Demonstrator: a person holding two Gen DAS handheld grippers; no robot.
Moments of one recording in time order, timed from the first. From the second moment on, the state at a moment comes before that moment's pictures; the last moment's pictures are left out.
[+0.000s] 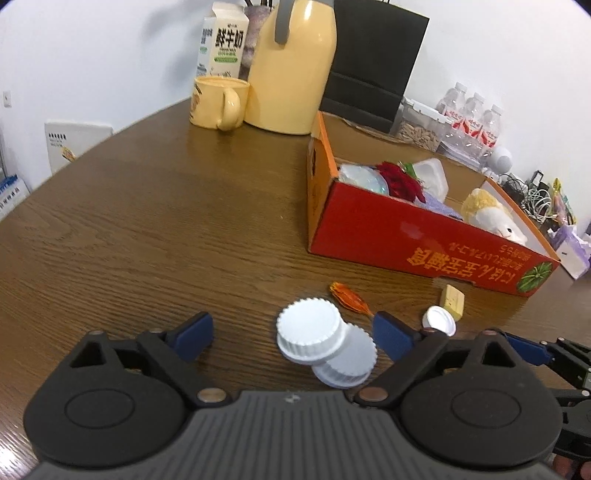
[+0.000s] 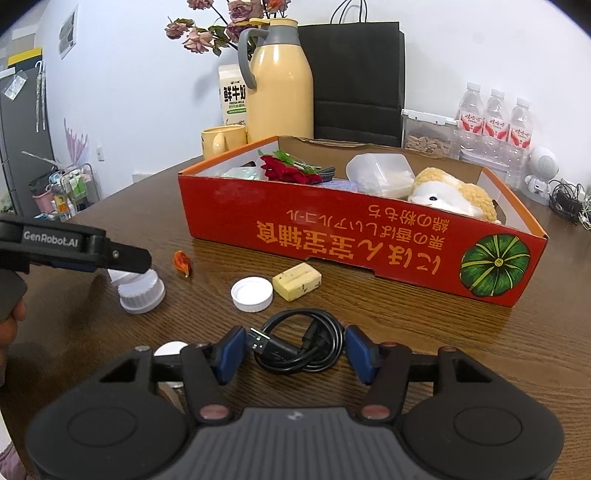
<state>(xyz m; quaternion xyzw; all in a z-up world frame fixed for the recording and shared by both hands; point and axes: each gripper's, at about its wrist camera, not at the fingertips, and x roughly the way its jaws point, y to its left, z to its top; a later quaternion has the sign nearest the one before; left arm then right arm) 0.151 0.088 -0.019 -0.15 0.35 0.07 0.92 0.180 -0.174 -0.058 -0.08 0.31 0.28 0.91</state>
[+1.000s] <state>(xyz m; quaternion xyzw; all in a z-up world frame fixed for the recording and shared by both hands) 0.140 0.069 0.006 -0.13 0.30 0.03 0.94 0.169 -0.178 -0.050 -0.07 0.27 0.28 0.92</state>
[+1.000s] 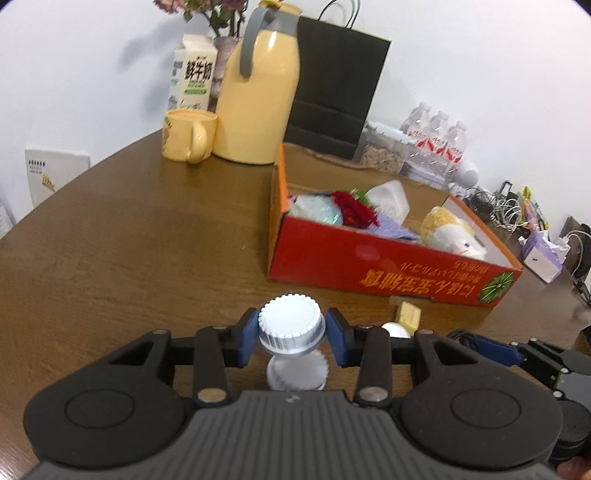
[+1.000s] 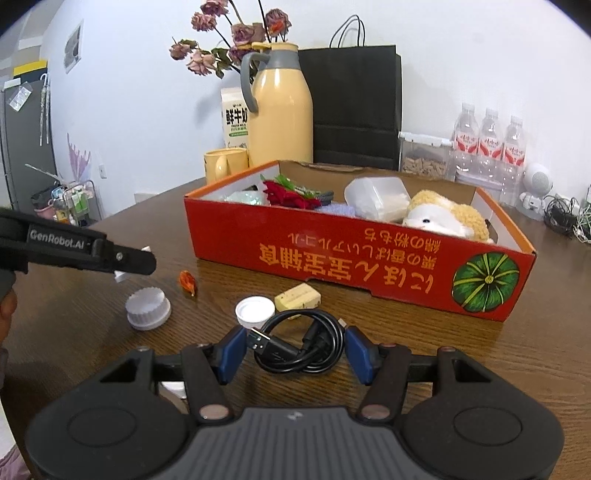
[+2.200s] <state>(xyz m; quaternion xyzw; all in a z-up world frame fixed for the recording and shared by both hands) 0.276 0.022 0.064 -0.08 0.20 0.02 0.98 0.309 -0.152 0.012 -0.07 0.18 0.22 0.96</state>
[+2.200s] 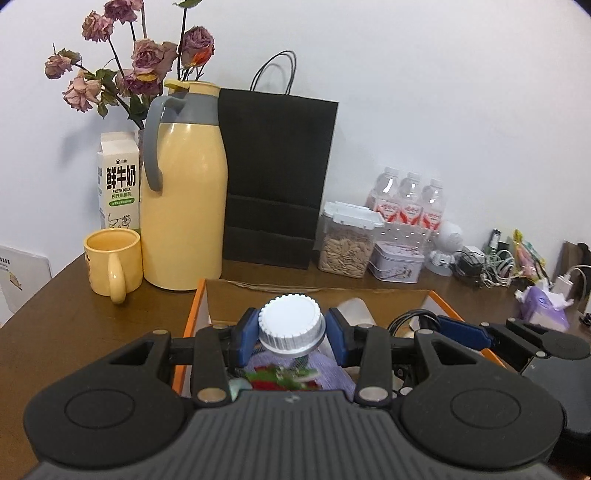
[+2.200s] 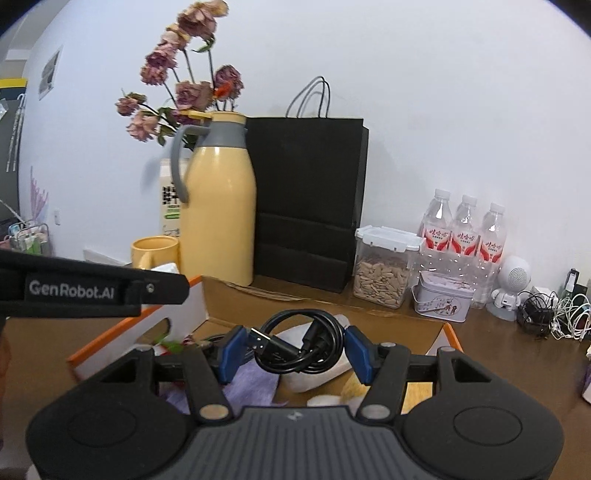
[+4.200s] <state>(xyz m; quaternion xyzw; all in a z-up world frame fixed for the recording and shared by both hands) 0.246 0.020 0.067 -0.05 0.20 0.04 0.98 0.276 -0.174 0.010 -0.08 0.18 0.20 0.96</state>
